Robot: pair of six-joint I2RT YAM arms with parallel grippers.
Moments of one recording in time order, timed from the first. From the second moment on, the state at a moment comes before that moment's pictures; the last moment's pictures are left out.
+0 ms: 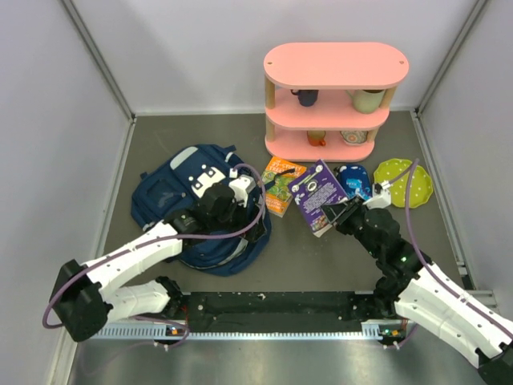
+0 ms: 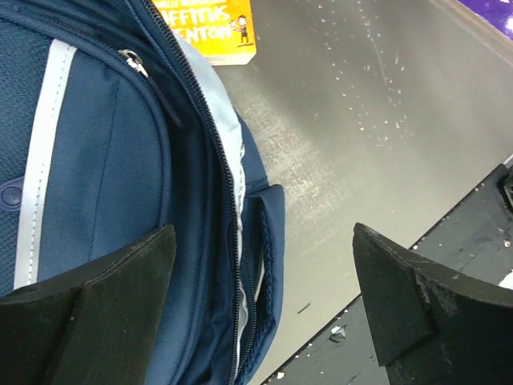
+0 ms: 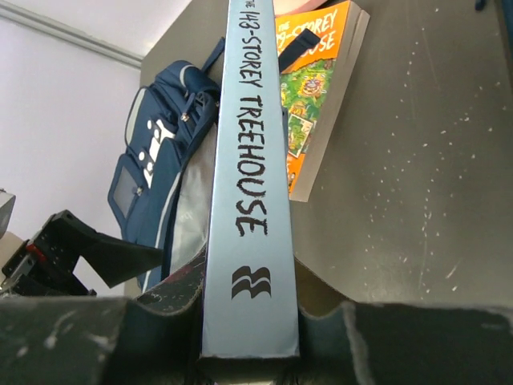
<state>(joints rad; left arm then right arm) -0.76 1.09 0.75 -0.34 0.12 -0.37 0.67 0.58 0.41 -0.11 0.25 1.01</state>
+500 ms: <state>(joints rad) -0.76 1.20 0.78 -0.40 0.10 -0.30 0.67 0.55 0.41 -0.19 0.26 0.99</state>
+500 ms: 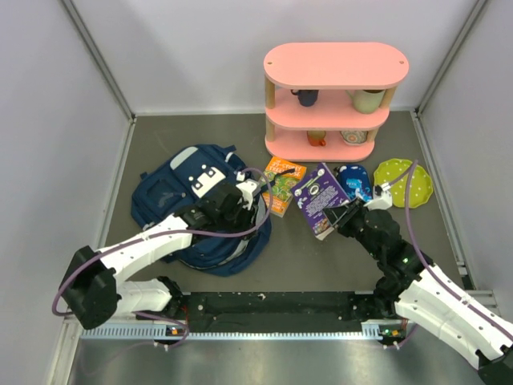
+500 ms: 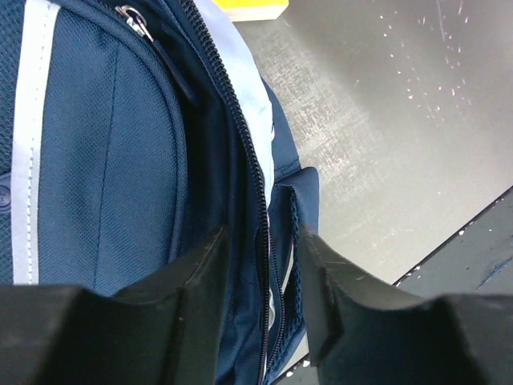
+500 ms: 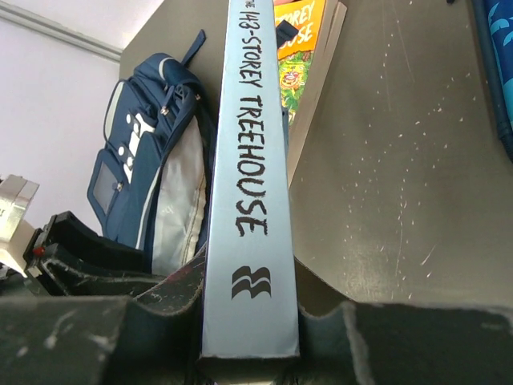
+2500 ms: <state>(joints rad) -0.71 1.03 1.15 -0.67 -0.27 -0.30 0.70 1.17 0.49 0.45 -0.45 1.16</state>
